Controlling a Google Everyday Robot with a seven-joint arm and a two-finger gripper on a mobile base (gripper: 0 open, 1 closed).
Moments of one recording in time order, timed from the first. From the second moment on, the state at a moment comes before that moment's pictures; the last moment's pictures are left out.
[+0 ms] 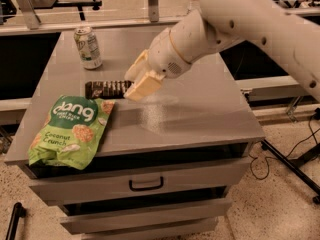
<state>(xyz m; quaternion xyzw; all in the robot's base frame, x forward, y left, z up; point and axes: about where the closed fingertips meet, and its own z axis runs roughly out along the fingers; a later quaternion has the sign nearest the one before) 0.555 0.057 0.912 -0.69 0.60 0.20 0.36</state>
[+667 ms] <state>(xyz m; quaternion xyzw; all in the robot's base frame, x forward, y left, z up) 0.548 0.050 0.862 -0.68 0.62 0.21 0.34</state>
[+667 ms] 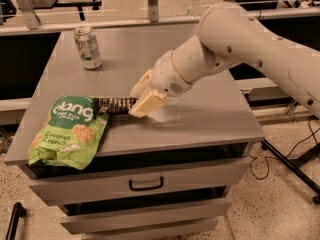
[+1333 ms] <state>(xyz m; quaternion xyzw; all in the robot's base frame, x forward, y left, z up) 0.546 0.050 0.854 -0.68 0.62 0.21 0.34</state>
